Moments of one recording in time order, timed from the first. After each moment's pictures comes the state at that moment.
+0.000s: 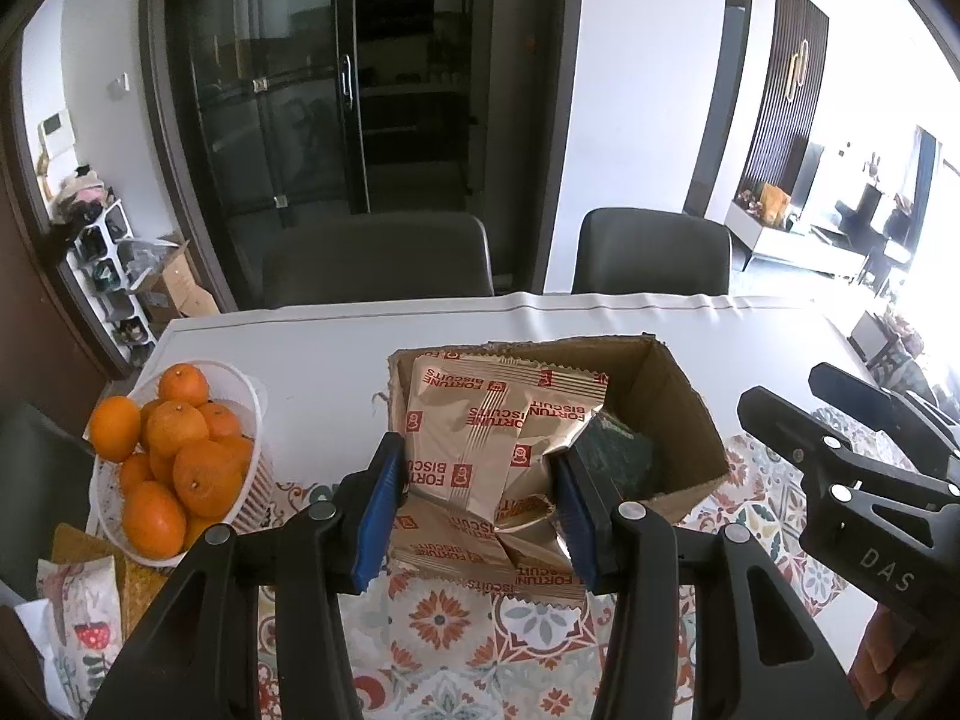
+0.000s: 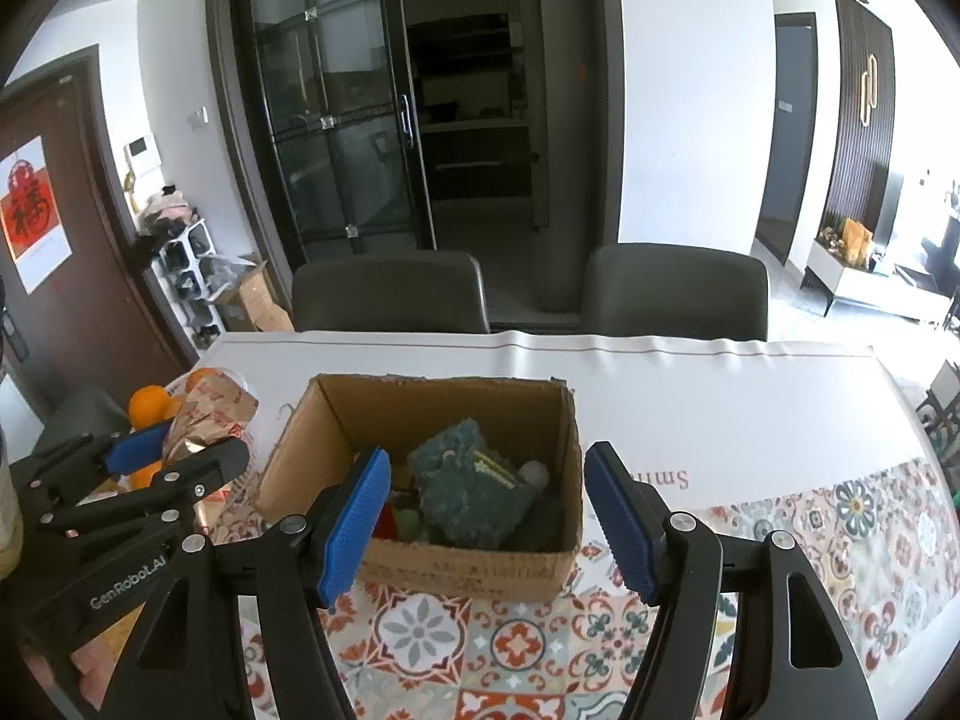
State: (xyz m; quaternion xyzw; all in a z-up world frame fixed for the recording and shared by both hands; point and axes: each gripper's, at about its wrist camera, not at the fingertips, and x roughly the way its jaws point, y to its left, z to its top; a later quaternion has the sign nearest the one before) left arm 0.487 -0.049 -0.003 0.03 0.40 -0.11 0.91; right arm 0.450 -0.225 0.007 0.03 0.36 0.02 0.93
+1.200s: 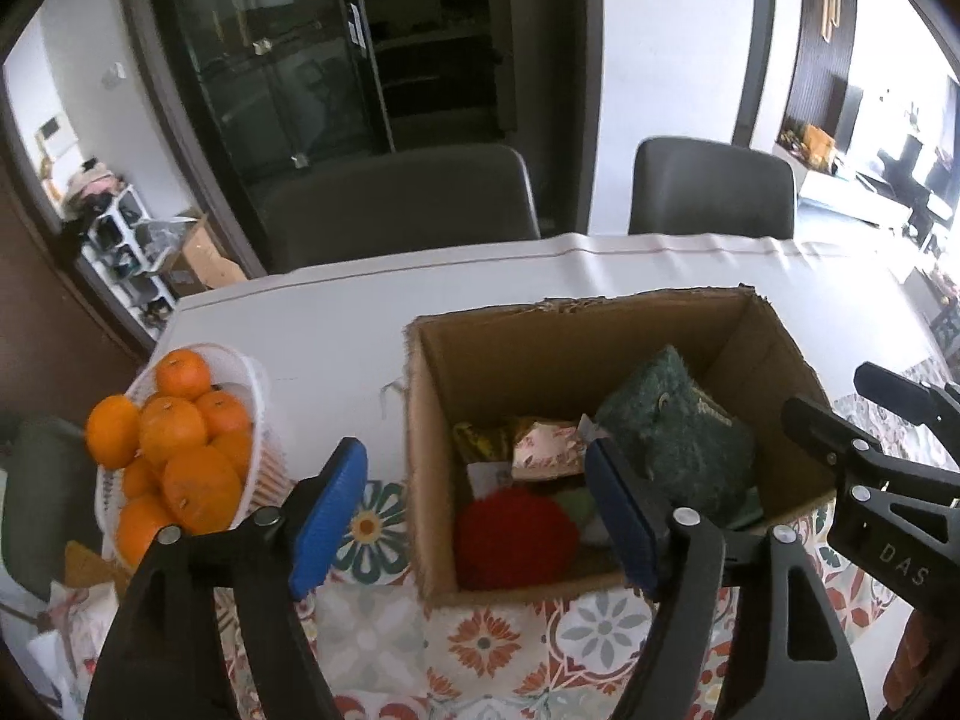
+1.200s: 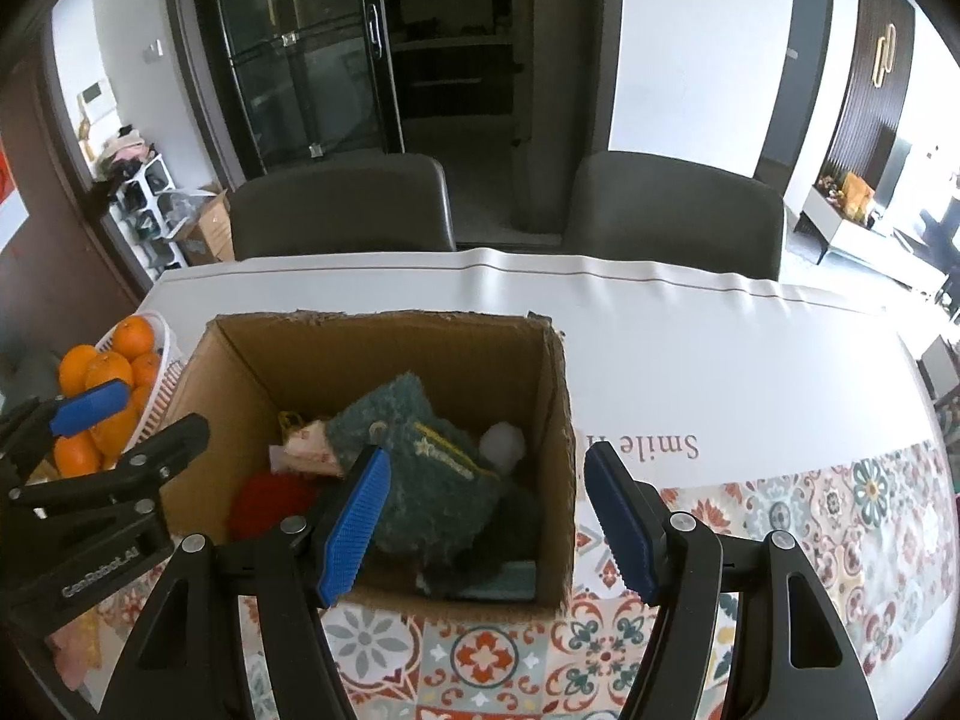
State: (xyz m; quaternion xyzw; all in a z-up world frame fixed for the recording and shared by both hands) left arm 0.542 -0.061 -0.061 0.08 0.45 -0.06 0.89; right arm 0.517 -0.237 -0.057 0.02 0.45 0.00 0.89
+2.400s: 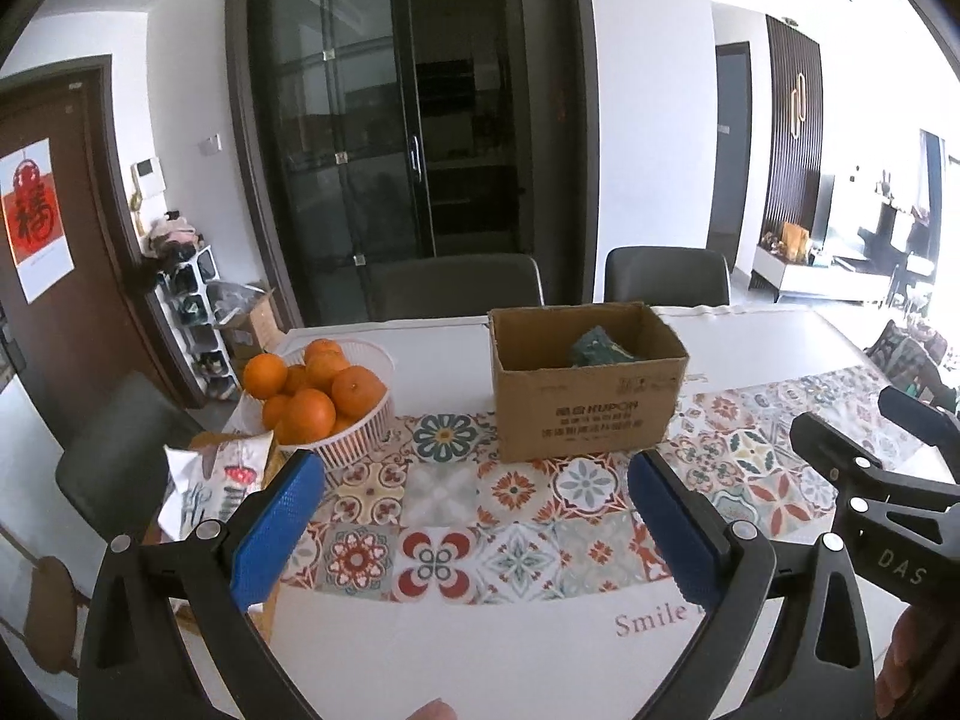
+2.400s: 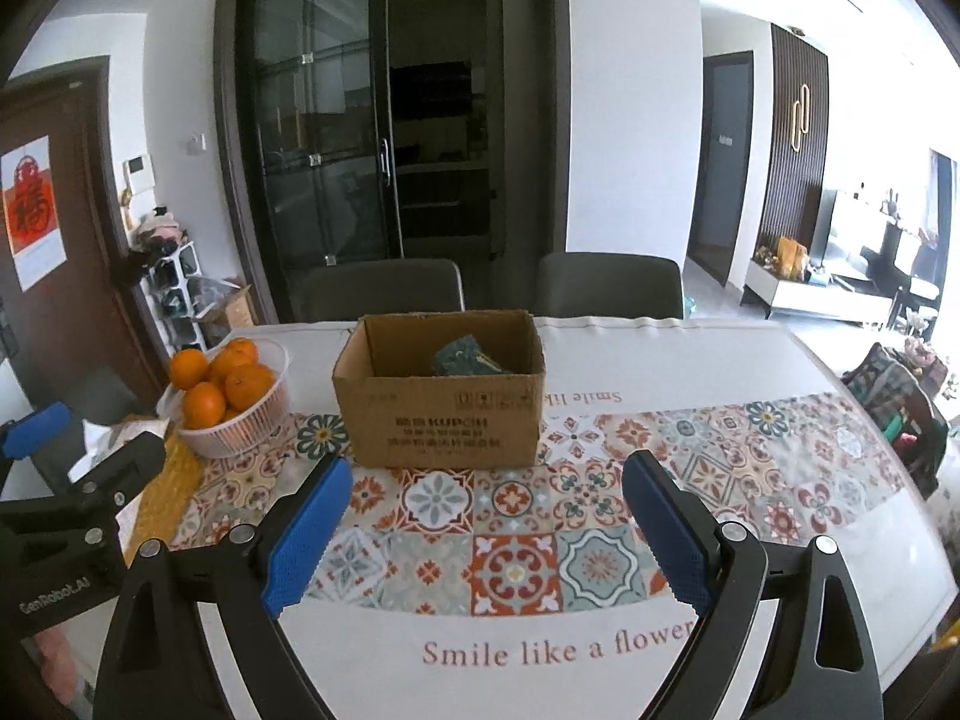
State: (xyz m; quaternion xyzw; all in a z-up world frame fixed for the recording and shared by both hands) left arm 0.236 0.015 0.037 0.05 0.30 -0.05 0.95; right arm 0.217 -0.175 0.034 0.02 0.30 -0.04 0.95
